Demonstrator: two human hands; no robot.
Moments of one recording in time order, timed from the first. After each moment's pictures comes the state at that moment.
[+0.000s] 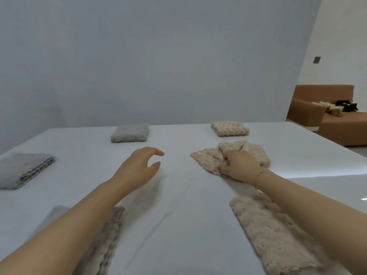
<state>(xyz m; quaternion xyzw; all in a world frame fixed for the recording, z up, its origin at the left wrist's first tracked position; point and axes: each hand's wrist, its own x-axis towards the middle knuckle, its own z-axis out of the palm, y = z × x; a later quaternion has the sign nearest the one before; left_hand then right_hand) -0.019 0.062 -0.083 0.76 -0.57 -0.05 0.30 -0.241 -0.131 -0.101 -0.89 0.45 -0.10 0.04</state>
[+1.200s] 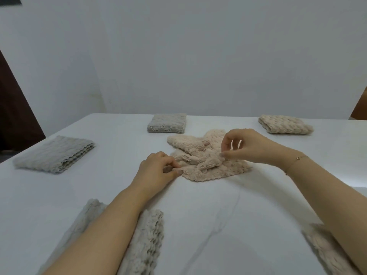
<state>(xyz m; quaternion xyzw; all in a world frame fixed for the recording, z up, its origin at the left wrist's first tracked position) 0.050 0.065 -0.131 0.80 -0.51 -0.03 0.32 -0.139 -0.122 -0.065 -0.94 0.19 -0.16 0.25</state>
